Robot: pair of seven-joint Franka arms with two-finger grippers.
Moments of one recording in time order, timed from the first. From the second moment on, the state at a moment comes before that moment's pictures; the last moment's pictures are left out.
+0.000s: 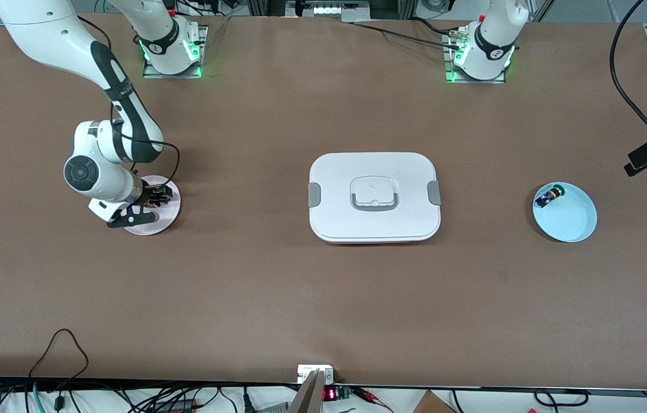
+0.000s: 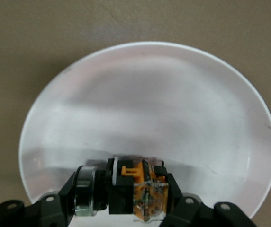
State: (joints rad) left arm -0.10 0.07 0.21 -1.53 0.02 1.66 -0.10; right arm 0.11 0.45 -0.04 -2.14 -0.03 2.43 -0.09
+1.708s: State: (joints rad) left arm -0.13 0.11 0.16 -1.53 0.02 1.66 -0.03; right arm 0.12 0.19 0.16 -1.72 0.23 1.92 -0.33
